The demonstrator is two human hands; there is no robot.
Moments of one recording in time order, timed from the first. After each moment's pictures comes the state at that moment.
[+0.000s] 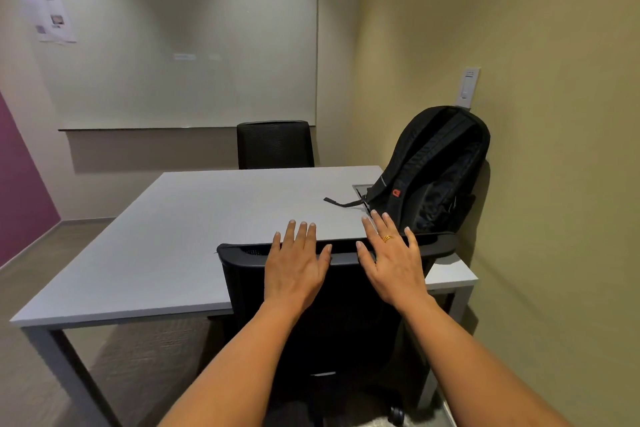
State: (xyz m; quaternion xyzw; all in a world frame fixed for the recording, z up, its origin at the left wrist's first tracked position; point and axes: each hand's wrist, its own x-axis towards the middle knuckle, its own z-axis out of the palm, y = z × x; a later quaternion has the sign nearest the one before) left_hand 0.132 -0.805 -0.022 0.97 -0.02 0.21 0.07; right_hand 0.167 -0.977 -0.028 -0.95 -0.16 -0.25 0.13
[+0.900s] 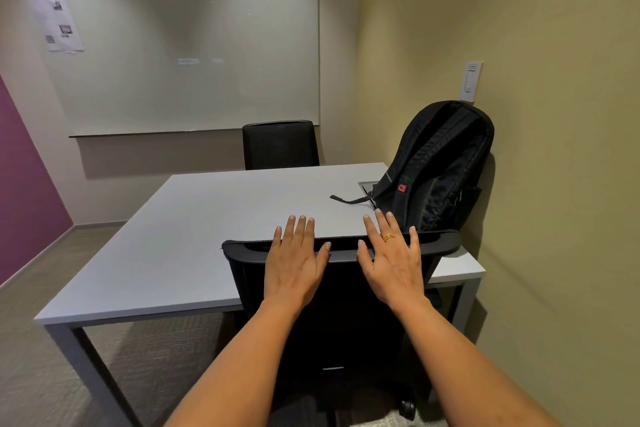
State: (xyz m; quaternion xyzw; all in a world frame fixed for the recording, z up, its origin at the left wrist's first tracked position) left_hand 0.124 -0.786 -0.029 0.97 -0.02 0.24 0.07; right_hand 0.150 -0.956 -0.036 -0.95 -0.12 -0.26 0.12
